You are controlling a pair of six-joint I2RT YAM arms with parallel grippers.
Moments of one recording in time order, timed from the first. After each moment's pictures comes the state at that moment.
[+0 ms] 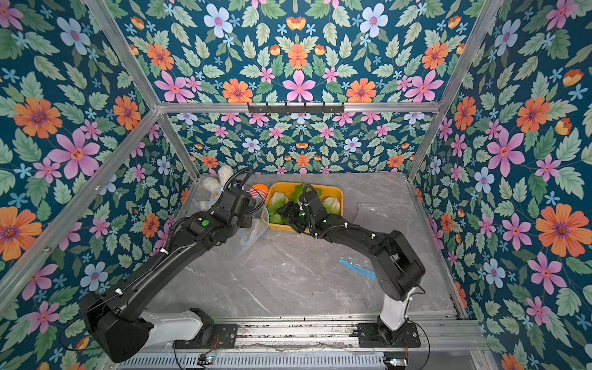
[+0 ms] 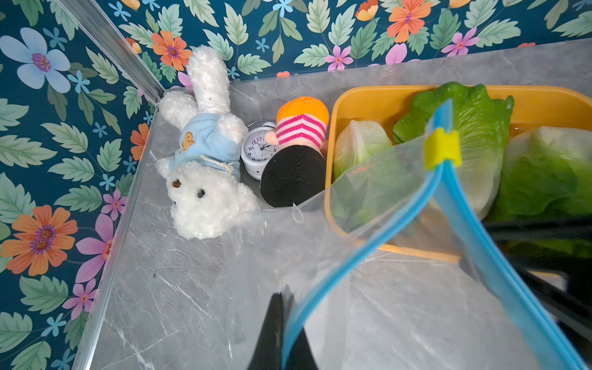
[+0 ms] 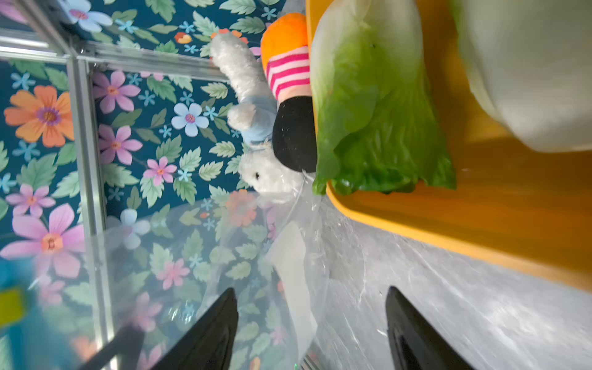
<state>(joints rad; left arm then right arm) -0.63 1.28 1.28 -0.80 -0.54 -0.33 0.66 1.83 1.26 0.08 -0.29 1.29</state>
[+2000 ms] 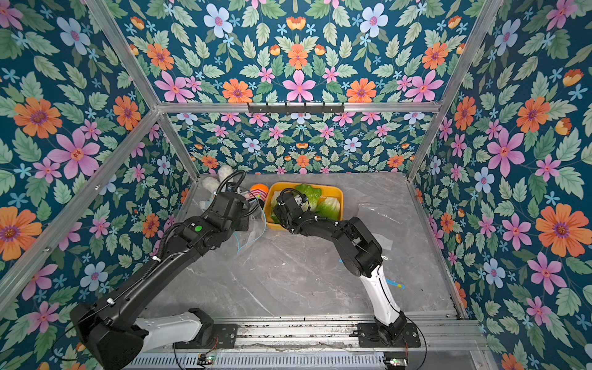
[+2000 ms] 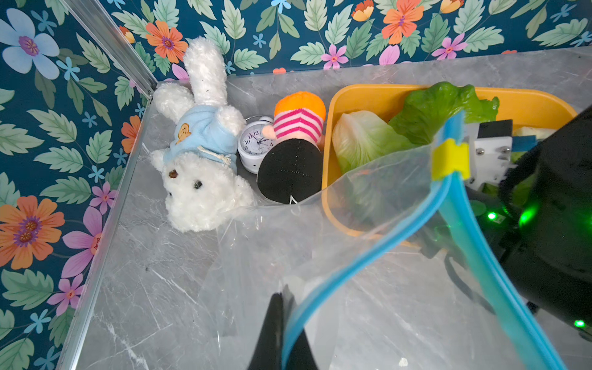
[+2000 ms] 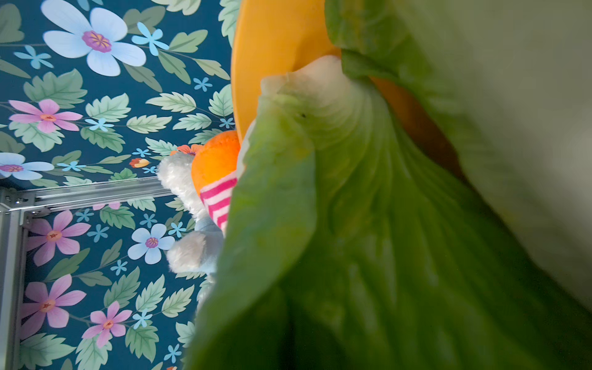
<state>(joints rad) -0.62 1.22 1.22 -0.79 -0.50 -0.34 0.73 2.19 1.57 0.08 0.09 1.44</state>
